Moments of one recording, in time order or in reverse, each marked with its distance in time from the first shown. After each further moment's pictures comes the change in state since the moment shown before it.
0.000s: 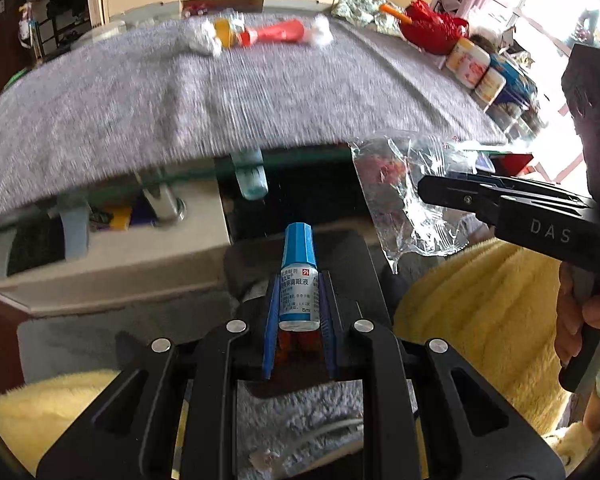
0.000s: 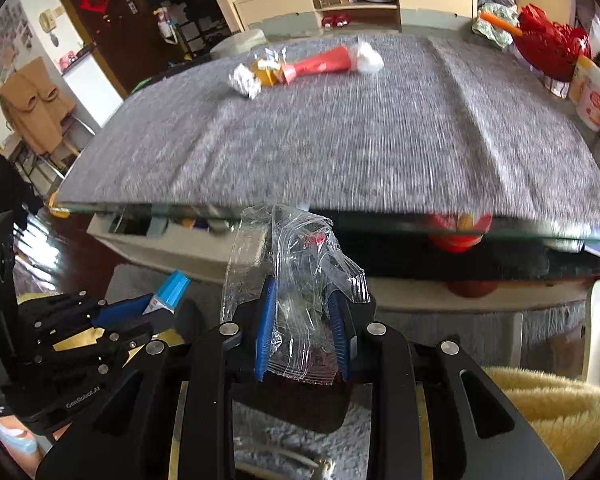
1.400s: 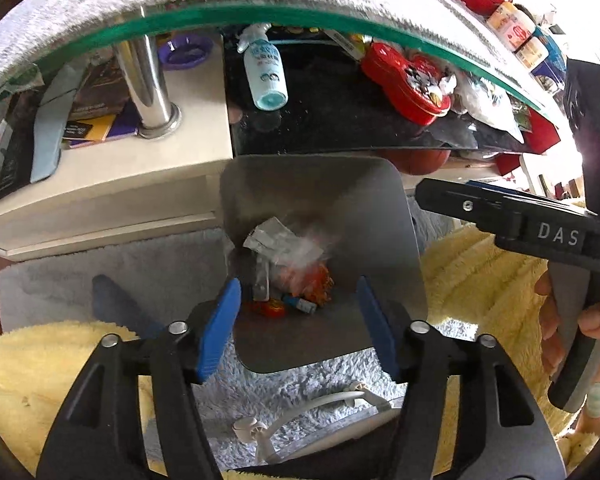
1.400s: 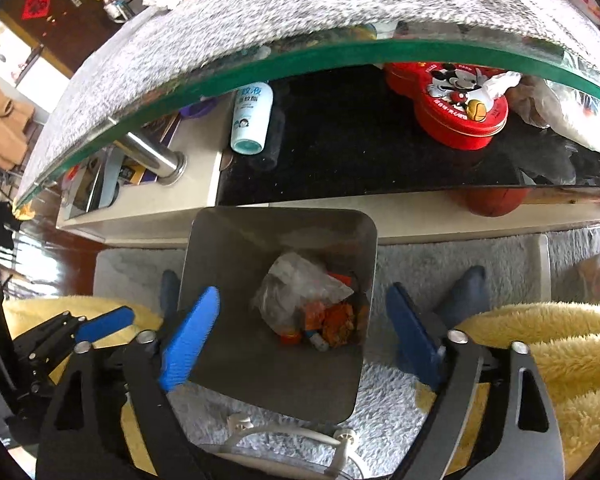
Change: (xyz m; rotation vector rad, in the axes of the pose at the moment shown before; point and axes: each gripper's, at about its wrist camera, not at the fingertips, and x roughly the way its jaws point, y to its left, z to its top) left arm 0.066 0.026 -0.031 -0.092 0.176 0.002; right arm 0.077 -0.033 -0.034 0.174 0.168 -0.013
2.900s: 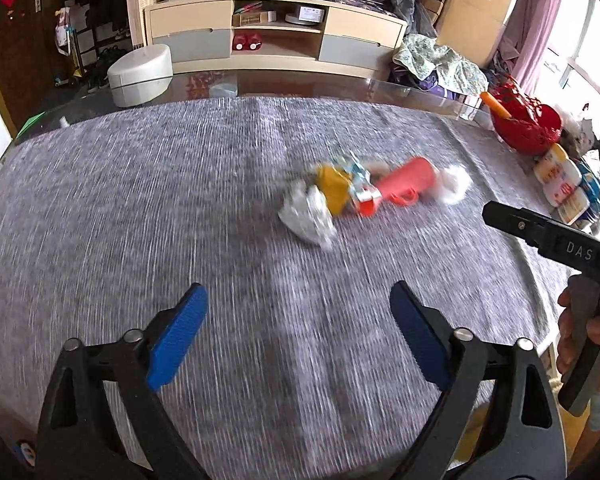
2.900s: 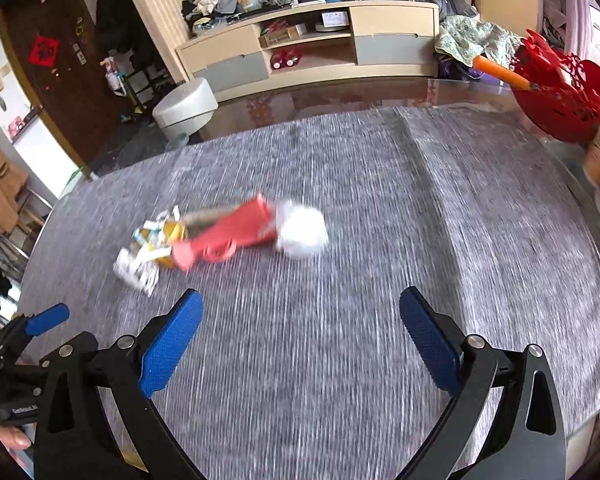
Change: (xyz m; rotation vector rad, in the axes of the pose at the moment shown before) left arm -0.066 0.049 0.238 -0.016 -0.302 0.124; right arm -0.049 0.007 0.238 -0.038 -0.316 -0.052
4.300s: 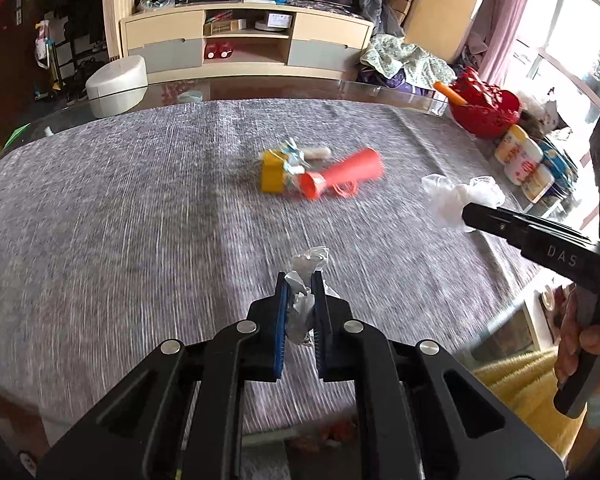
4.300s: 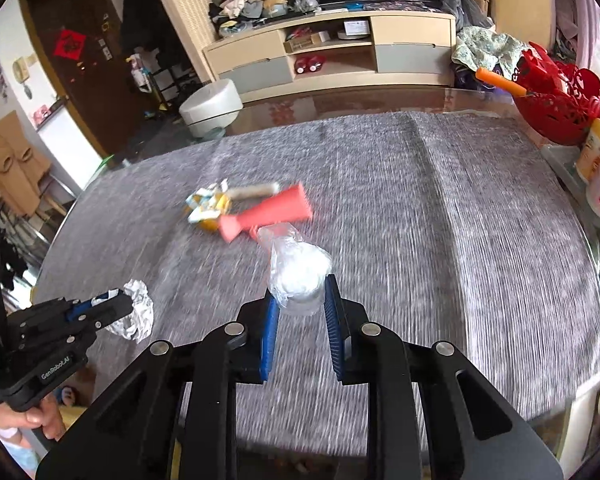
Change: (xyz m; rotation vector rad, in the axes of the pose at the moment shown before) left arm -0.048 -0.034 -0.040 0.056 -0.023 -0.083; right arm -0.074 0.012 -0.053 -0.070 -0.010 0.065
